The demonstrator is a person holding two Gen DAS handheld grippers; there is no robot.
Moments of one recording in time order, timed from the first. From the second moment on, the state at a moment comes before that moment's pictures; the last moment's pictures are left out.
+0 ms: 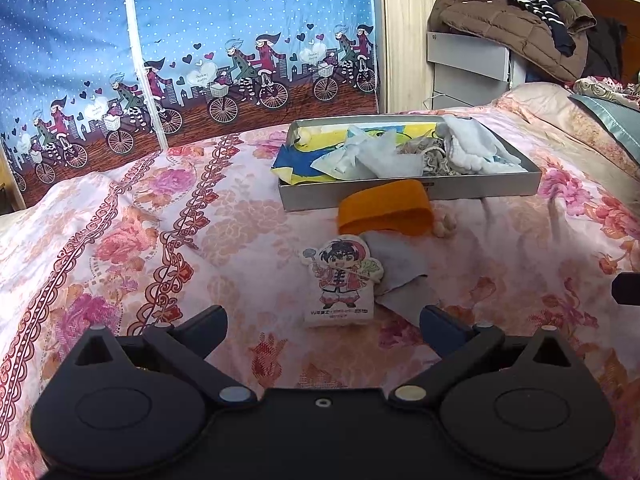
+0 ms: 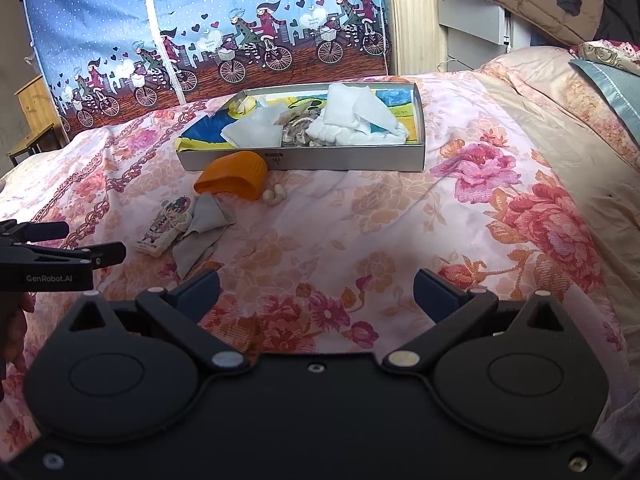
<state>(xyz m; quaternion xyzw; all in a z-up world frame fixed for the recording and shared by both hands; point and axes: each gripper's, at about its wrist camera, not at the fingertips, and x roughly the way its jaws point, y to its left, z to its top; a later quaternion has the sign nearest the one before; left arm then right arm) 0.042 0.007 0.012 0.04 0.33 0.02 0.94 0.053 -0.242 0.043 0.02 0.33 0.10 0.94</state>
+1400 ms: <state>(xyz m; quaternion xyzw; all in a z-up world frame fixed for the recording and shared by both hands) 0.048 0.017 0.008 0.03 0.33 0.02 0.94 0.074 -0.223 0.030 0.03 0.34 0.12 0.93</state>
